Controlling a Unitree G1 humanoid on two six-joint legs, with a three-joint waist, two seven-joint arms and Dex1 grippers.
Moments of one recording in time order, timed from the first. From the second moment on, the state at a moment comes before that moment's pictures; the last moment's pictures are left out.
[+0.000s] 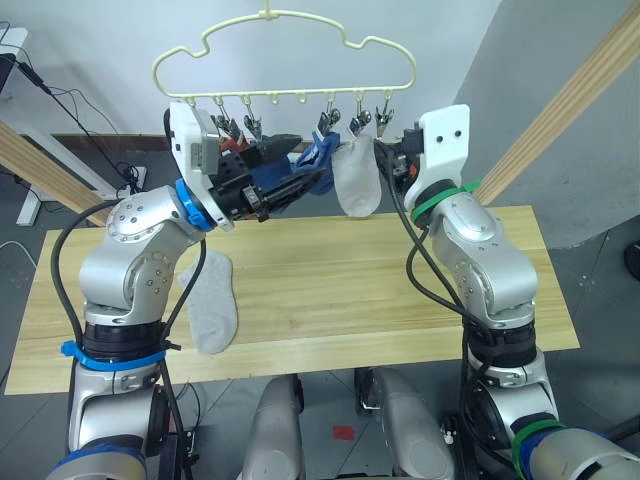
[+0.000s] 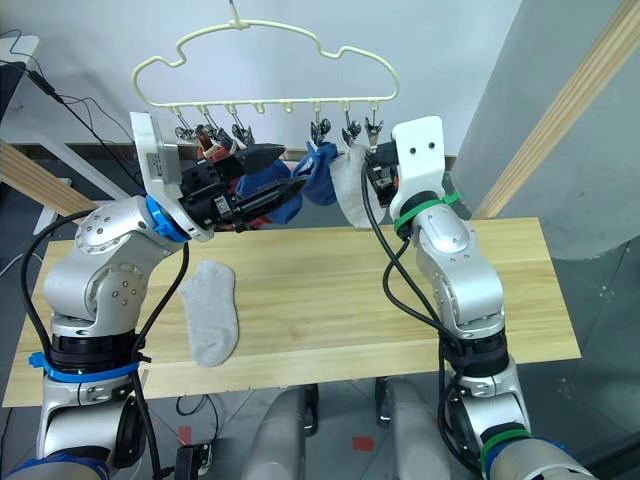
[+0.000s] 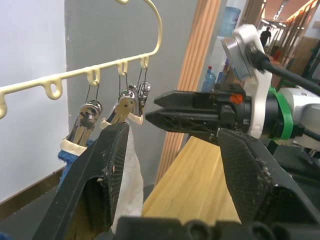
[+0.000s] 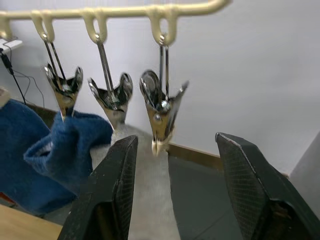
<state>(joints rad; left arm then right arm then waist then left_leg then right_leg) -0.64 0.56 0.12 -0.18 -0.61 0.45 -0.86 -0.74 -0.09 0.06 -0.27 0.10 0.71 0.06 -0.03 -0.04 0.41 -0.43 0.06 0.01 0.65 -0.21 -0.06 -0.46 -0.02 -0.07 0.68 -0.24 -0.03</state>
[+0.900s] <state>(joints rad) -0.65 0.56 0.11 -0.15 -0.58 0.42 -0.87 -0.81 -0.03 0.06 -0.15 0.08 0.62 0.04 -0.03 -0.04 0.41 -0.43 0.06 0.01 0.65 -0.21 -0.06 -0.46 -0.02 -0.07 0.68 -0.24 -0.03</state>
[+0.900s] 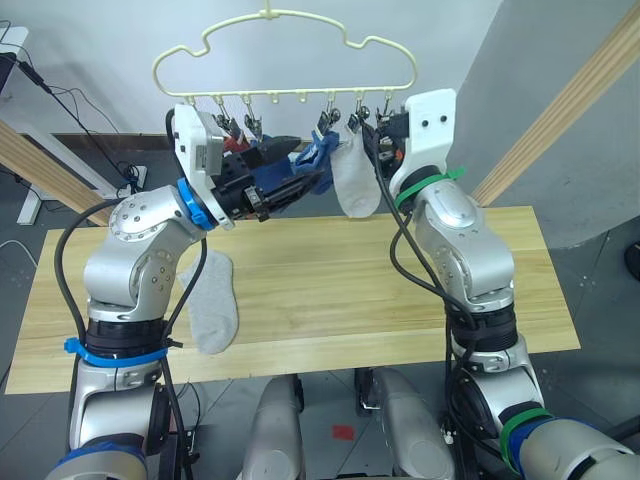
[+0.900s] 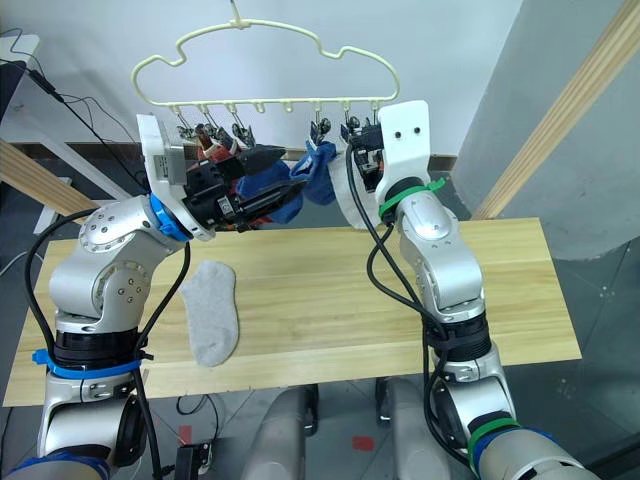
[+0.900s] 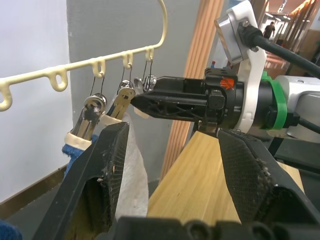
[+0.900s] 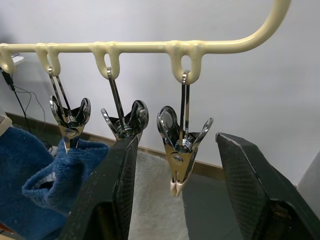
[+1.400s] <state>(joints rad) -0.66 0.56 0.10 -0.15 -0.57 0.42 -0.86 -0.85 0.00 0.06 -0.09 0.10 0.57 0.08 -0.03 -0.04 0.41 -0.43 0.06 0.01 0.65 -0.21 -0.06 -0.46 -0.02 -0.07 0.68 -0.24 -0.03</state>
